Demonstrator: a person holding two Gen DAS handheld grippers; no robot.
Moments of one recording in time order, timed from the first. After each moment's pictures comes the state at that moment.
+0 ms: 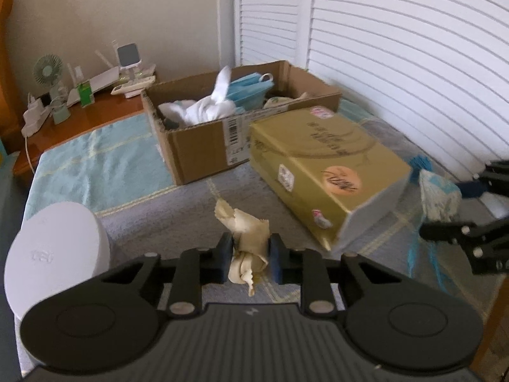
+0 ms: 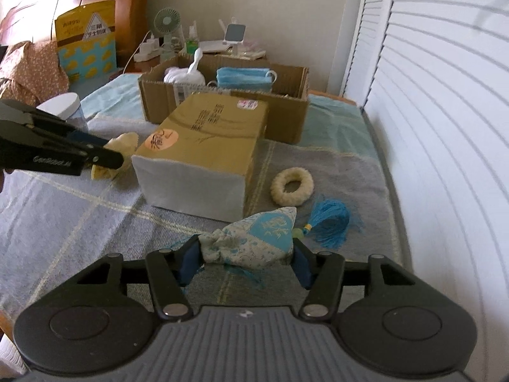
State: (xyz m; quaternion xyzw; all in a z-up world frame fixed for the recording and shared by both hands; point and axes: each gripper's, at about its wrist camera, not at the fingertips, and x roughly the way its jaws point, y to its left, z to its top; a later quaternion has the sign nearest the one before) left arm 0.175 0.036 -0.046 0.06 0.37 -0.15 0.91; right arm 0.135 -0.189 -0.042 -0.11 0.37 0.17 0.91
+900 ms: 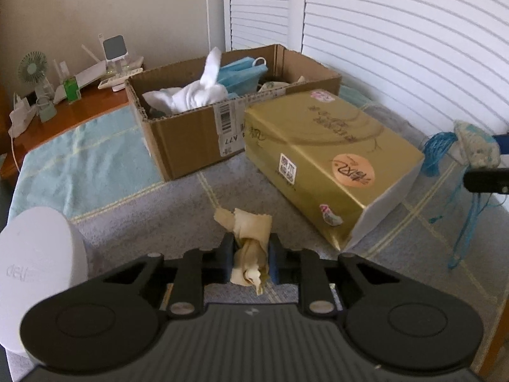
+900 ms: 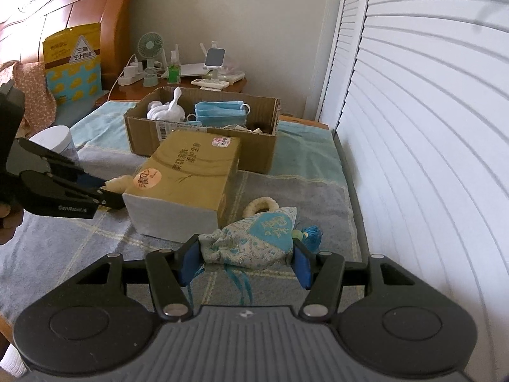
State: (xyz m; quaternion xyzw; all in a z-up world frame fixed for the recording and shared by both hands) left arm 0.196 0.033 -0.065 0.06 0.39 -0.16 0.91; right arm 0.134 -0.198 -0.011 -0.10 0.35 0.14 0.92
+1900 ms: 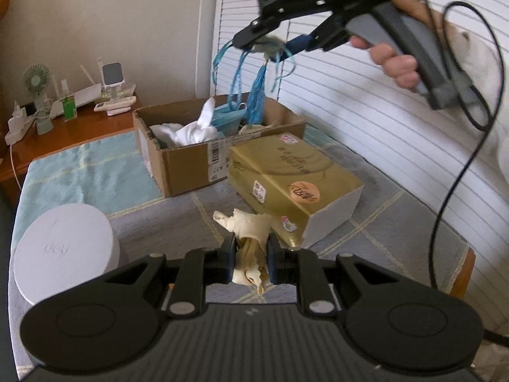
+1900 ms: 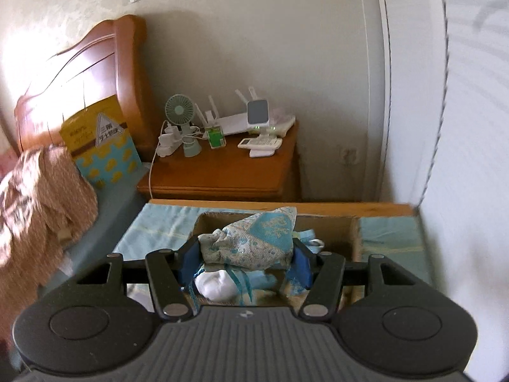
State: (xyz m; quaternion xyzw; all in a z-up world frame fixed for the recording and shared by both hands) left arm 0.147 0.061 -0.029 0.01 0.33 -0.20 0.92; right arm 0.321 -0.127 0.073 0.05 0.36 0.23 0.90
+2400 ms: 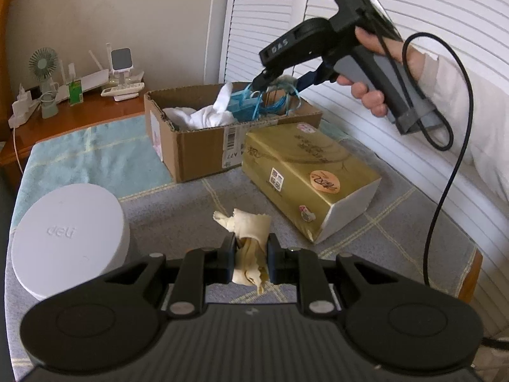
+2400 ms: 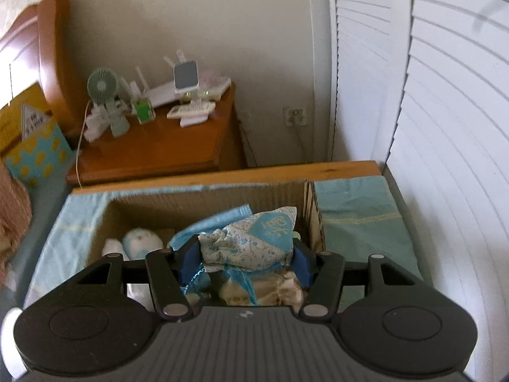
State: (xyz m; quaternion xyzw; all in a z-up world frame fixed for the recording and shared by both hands) left arm 0.153 0.071 -0.042 0.00 0.35 -0.19 0.92; right arm 0.361 -0.124 0.007 0.01 0.41 0.13 0.90
